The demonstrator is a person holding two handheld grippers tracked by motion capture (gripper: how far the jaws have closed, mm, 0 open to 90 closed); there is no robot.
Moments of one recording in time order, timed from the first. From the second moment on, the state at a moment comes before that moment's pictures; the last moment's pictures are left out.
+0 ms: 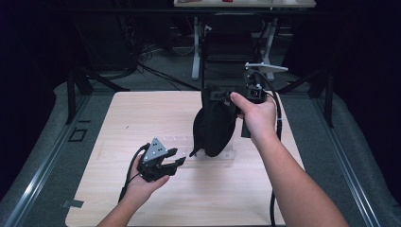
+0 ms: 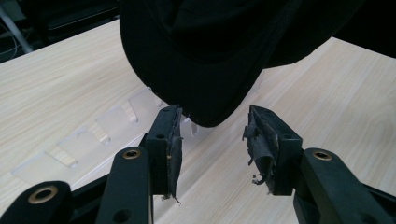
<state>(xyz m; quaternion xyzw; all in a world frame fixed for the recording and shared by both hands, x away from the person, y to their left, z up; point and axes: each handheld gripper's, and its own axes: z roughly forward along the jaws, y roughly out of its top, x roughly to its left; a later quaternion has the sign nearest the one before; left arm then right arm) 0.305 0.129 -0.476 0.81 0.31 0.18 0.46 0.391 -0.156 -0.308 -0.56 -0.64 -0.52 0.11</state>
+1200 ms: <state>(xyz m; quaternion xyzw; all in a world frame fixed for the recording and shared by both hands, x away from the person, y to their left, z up) 0.315 0.098 -0.494 0.84 0.27 0.21 0.42 0.393 -0.131 -0.313 -0.55 -0.63 -0.53 0.12</state>
